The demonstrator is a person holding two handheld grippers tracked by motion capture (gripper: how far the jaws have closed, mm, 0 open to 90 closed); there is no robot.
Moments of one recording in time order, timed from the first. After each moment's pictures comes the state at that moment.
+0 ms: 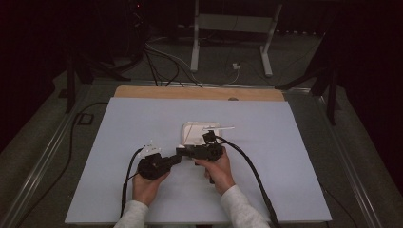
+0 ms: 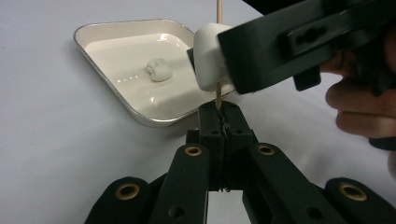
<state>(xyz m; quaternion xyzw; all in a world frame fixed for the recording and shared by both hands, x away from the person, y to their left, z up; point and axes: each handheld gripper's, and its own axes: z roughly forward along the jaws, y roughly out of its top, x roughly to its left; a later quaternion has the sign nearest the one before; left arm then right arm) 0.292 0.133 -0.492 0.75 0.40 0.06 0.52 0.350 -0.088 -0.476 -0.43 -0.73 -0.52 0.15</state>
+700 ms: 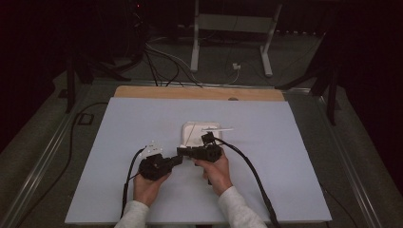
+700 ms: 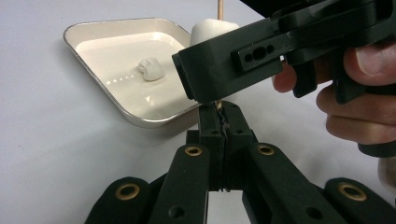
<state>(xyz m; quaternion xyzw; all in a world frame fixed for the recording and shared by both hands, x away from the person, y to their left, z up) 0.291 0.129 -0.491 0.76 0.40 0.05 0.51 0.347 -0.085 -0.476 -0.43 -0.73 -0.51 0.14</state>
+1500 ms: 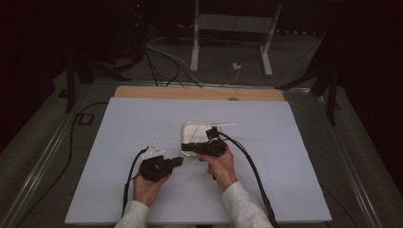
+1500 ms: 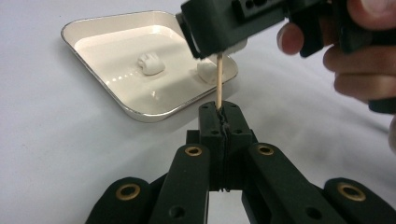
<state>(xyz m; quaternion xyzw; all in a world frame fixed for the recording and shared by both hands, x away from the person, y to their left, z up) 0.288 0.126 -0.491 0.78 0.38 0.07 0.50 0.359 -0.098 -0.465 -0.44 -0.73 -0.51 0.14</state>
